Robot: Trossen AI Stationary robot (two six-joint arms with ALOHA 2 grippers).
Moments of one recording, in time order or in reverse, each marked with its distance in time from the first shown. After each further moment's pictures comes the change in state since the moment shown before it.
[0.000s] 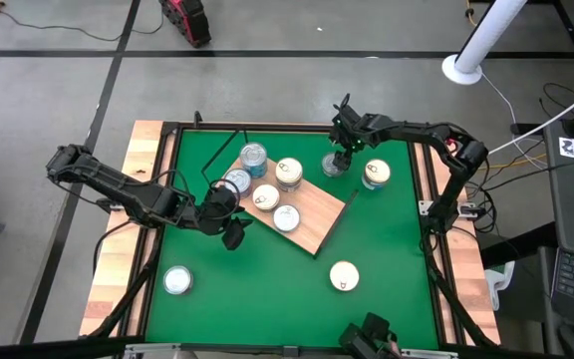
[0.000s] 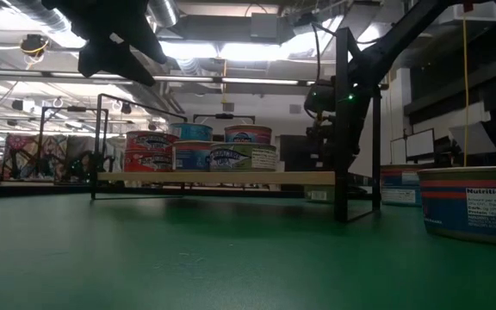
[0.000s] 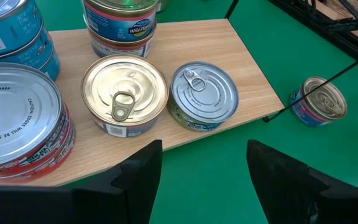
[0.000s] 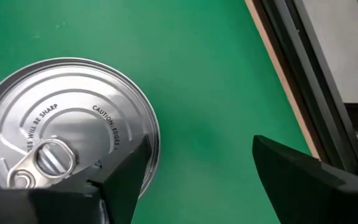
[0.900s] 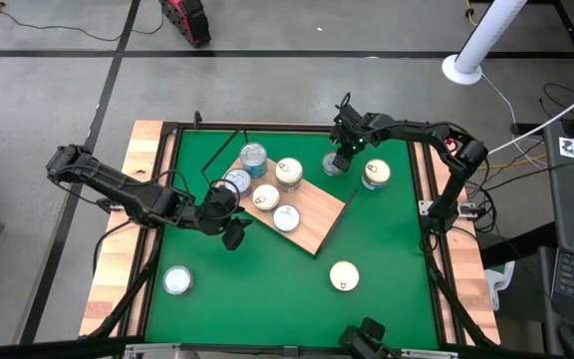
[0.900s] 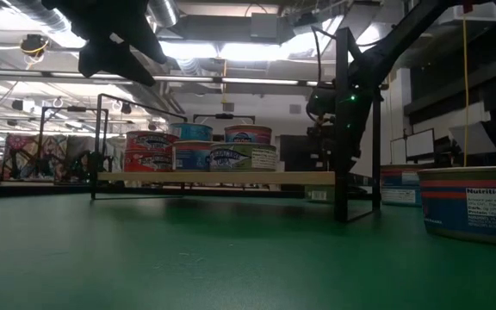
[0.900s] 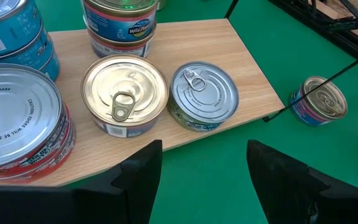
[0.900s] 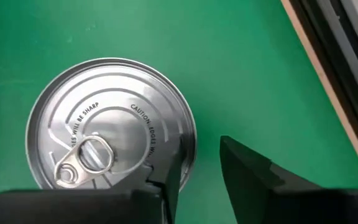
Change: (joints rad) left arm 0.000 0.000 0.000 0.000 0.000 0.009; right arm -0.001 0.004 -0.004 -0.020 -0.135 0.049
